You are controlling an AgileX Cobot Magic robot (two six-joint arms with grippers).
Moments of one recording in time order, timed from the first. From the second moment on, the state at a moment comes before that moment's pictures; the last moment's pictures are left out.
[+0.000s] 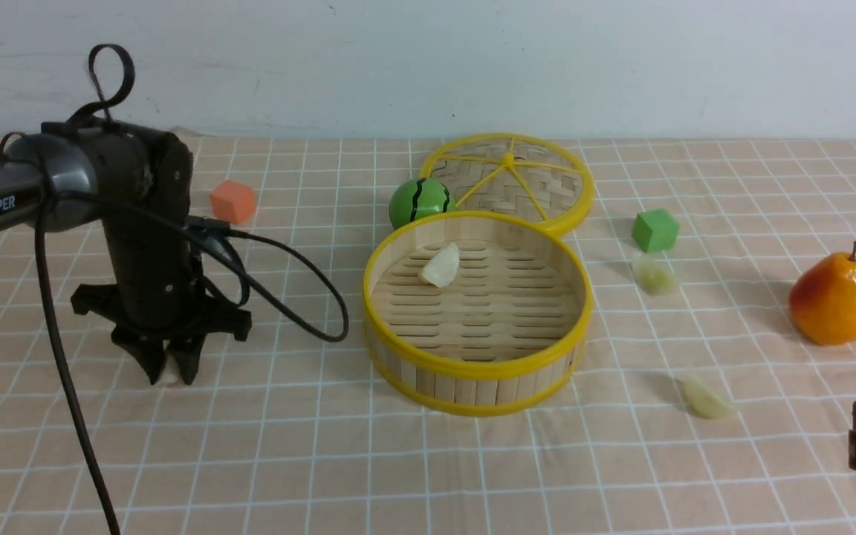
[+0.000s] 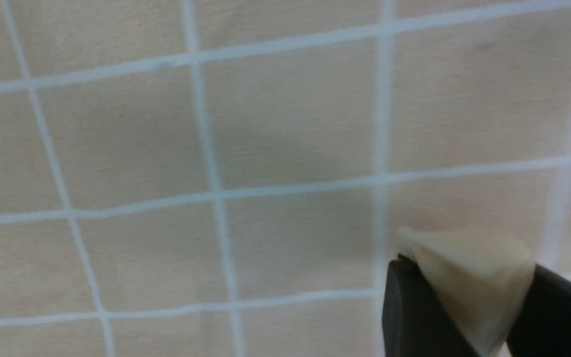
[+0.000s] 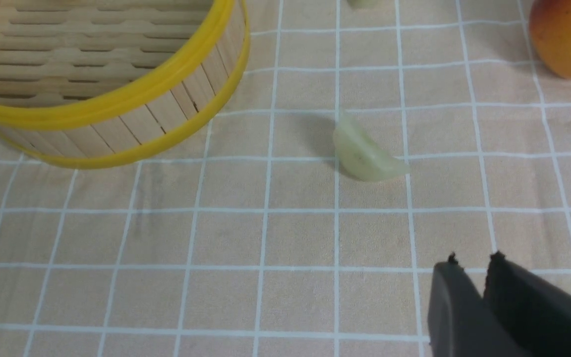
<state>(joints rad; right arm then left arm) 0.19 0.86 -0.53 0.01 0.41 0.21 -0.19 2.07 -1.61 0.08 1.08 -0.10</state>
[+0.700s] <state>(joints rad) 0.19 0.86 -0.53 0.06 0.41 0.21 -0.53 2.12 -1.71 -0.05 0.76 0.11</state>
